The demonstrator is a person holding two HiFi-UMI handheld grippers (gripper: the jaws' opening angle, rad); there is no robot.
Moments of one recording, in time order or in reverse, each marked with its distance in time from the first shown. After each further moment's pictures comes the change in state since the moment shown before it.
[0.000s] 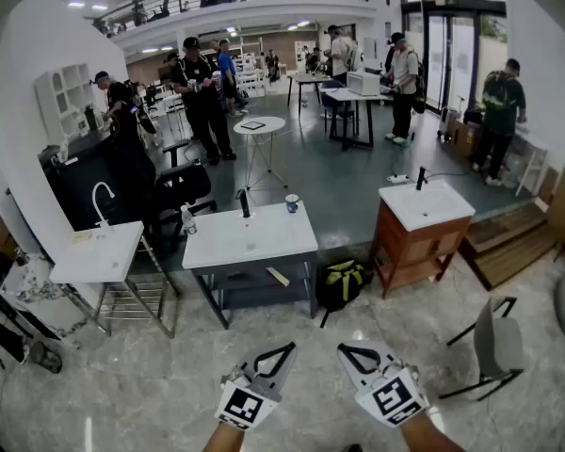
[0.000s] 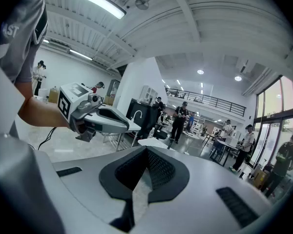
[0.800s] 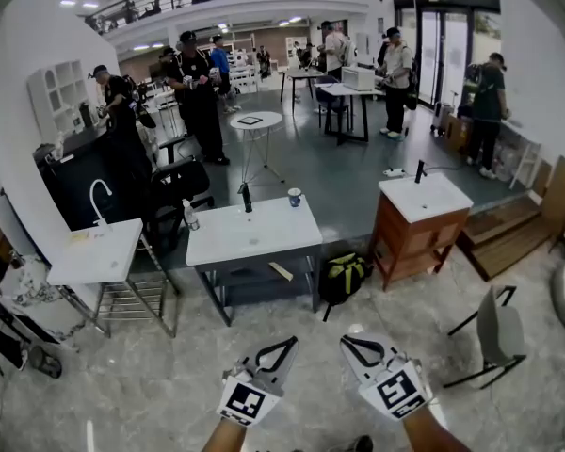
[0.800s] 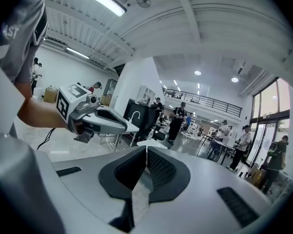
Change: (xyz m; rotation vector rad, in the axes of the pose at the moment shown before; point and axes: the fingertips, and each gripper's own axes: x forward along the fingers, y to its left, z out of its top) left arm -0.033 0.031 -0.016 -0.010 -0.025 -0.027; right arm 0.031 0.028 0.020 0.006 -0.006 -0.047
